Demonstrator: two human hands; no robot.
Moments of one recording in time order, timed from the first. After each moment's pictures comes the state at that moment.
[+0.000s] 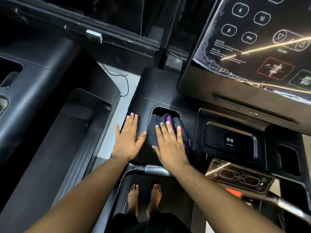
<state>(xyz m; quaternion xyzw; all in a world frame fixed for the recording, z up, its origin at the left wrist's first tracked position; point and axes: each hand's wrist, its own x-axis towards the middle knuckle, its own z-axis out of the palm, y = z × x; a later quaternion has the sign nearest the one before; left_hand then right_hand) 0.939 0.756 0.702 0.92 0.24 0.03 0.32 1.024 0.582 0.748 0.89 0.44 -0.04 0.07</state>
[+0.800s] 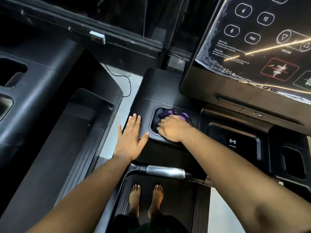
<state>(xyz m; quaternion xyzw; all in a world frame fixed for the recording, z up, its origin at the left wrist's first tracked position) 0.941 0.756 0.705 0.93 0.24 0.01 0.30 1.118 0.633 0.777 0.81 0.52 -0.22 0.17</state>
